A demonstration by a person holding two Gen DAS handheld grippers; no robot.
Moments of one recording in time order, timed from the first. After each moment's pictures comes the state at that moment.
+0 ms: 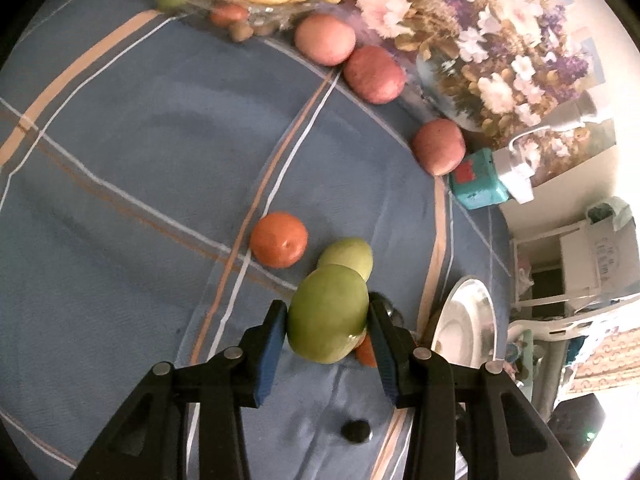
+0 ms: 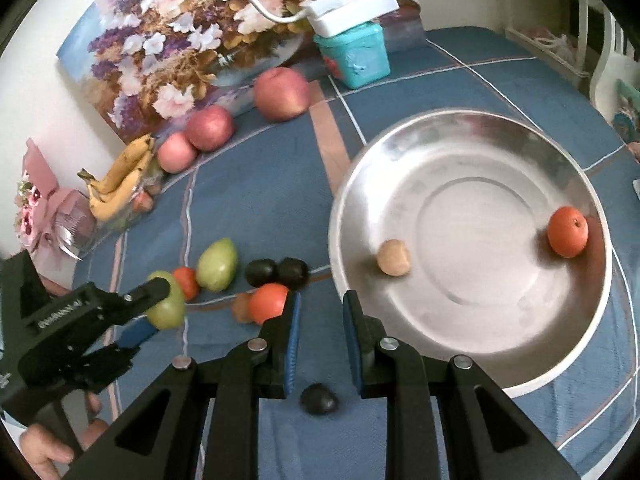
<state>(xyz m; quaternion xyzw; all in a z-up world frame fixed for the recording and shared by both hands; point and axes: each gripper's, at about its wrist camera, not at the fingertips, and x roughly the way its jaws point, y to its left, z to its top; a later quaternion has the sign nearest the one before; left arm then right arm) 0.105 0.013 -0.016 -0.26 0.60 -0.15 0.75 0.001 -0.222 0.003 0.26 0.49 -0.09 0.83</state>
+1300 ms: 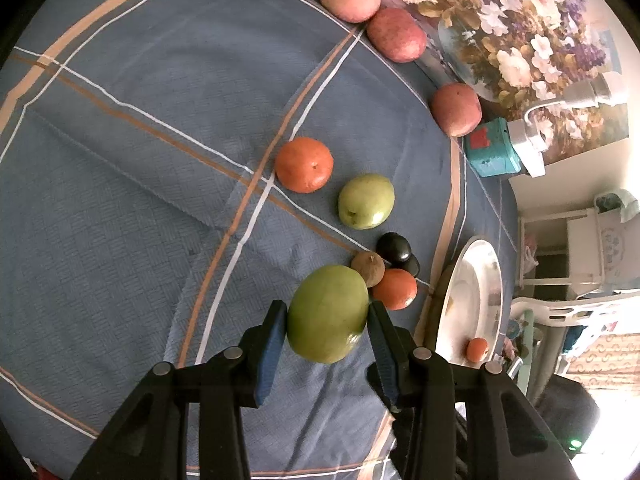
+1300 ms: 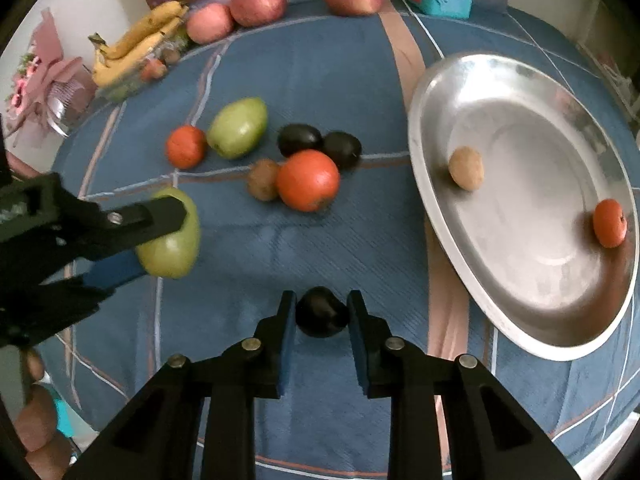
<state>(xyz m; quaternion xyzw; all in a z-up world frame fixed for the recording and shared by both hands) 0.079 0.016 -0.023 -0.27 0.64 -0.14 0.71 0.005 -0.159 -0.024 0.15 0.59 -0.03 0.79</state>
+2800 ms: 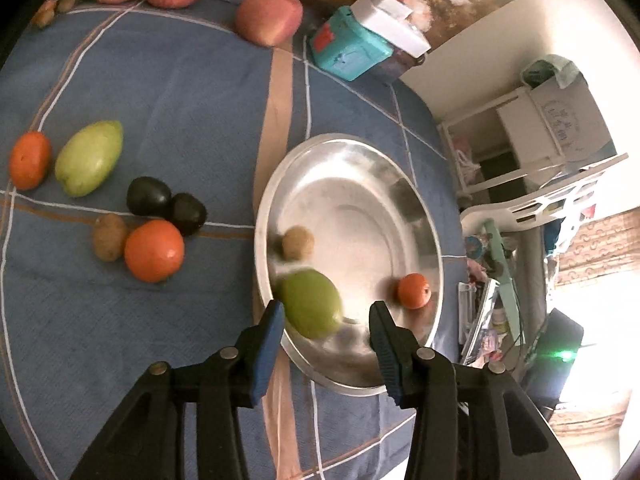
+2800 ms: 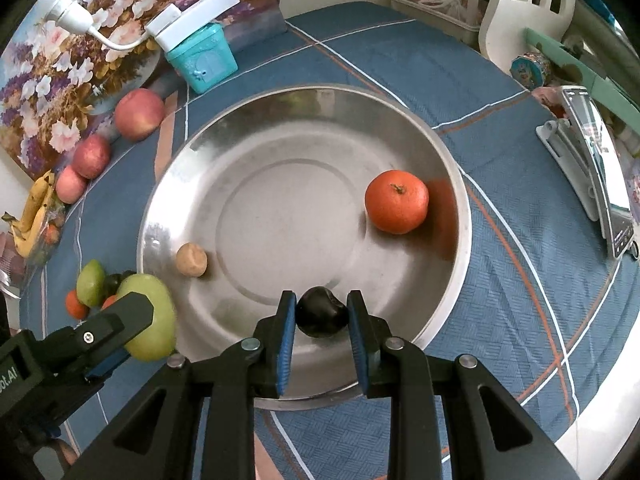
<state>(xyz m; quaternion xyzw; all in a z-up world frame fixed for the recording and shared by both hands) 0.054 -0.139 -0.005 -0.18 0.61 -0.32 0.70 -0.053 -0.313 -0.017 0.26 0.51 -0.24 0.78</state>
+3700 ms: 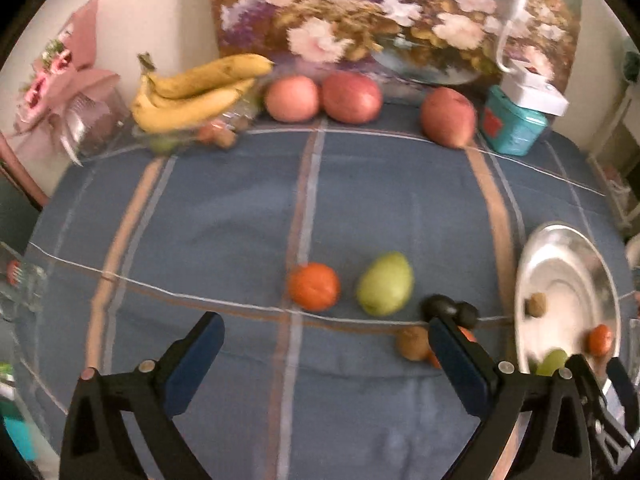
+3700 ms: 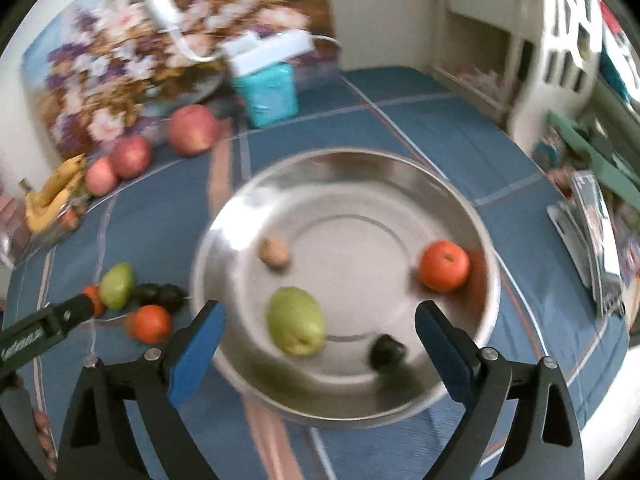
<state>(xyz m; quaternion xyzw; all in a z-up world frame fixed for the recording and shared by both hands) 0.097 -0.047 0.023 0.05 0.52 -0.06 0.85 -0.028 -0.260 0.014 0.15 0.45 -0.21 0.86</state>
